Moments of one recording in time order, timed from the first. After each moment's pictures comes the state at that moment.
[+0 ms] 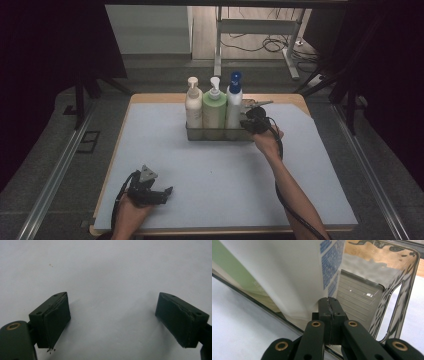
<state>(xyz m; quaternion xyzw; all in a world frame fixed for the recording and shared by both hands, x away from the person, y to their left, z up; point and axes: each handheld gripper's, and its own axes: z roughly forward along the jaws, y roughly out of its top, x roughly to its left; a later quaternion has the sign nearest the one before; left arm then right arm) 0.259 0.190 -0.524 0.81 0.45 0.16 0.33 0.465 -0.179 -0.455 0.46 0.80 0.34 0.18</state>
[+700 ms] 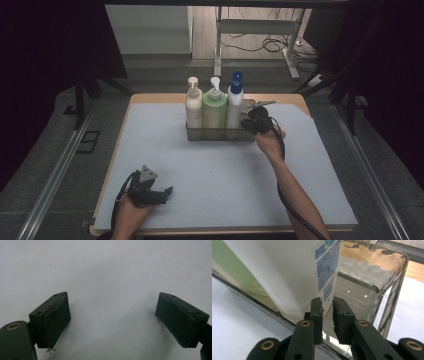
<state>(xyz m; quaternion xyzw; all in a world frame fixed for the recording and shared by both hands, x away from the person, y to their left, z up) 0.259 0.190 -0.524 0.82 0.45 0.16 0.33 0.461 -0.185 -0.450 0.45 0.80 0.35 0.19</state>
